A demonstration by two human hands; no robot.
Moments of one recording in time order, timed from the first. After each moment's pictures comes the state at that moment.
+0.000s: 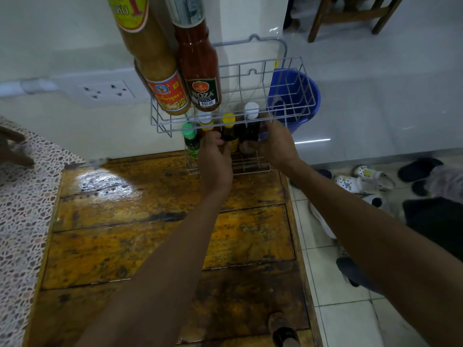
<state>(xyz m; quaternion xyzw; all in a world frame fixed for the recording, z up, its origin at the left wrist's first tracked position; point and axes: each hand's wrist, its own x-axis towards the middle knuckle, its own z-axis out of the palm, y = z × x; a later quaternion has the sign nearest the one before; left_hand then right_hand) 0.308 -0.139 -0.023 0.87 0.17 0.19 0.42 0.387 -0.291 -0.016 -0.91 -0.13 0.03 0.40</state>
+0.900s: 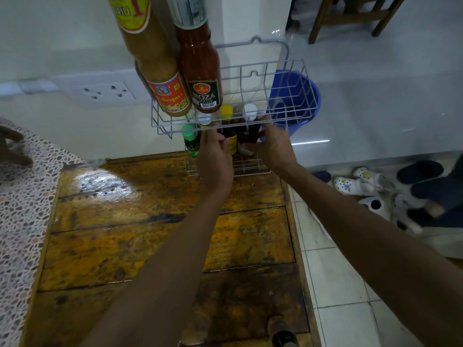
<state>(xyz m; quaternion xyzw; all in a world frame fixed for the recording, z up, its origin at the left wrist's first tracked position) 0.314 -0.140 -0.010 0.90 0.16 0.24 0.33 0.382 -0.283 -0.017 -0.91 -0.14 0.00 0.40</state>
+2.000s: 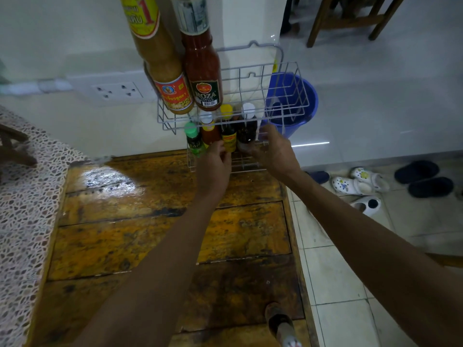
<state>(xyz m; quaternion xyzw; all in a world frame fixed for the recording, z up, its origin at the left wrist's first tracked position) 0.282 -0.129 -0.013 0.91 0.14 0.09 0.37 0.350 -0.303 -0.012 -0.90 -0.14 0.03 0.41</state>
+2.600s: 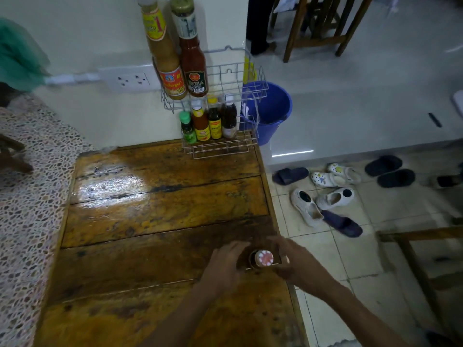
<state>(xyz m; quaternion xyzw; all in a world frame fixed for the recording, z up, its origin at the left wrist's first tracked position) -0.020 -0.200 -0.031 0.92 -0.06 -0.25 0.31 0.004 -0.441 0.006 -0.89 -0.16 0.24 0.34</state>
